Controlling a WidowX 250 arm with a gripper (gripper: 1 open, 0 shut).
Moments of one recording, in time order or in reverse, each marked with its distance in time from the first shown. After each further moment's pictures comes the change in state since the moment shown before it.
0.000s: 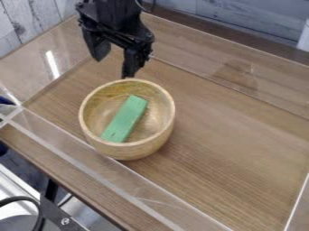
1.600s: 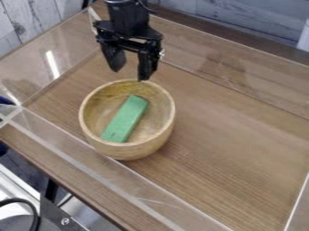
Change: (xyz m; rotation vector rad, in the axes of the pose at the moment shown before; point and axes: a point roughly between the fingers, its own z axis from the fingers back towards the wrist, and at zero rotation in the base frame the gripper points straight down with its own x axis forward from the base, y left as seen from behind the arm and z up) arm 0.024 0.008 -0.040 -0.197 0.096 0.106
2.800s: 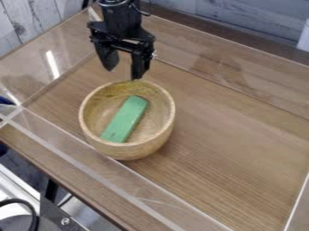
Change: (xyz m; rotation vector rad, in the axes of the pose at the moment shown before) arm 0.008 0.012 -0.009 0.047 -0.021 0.006
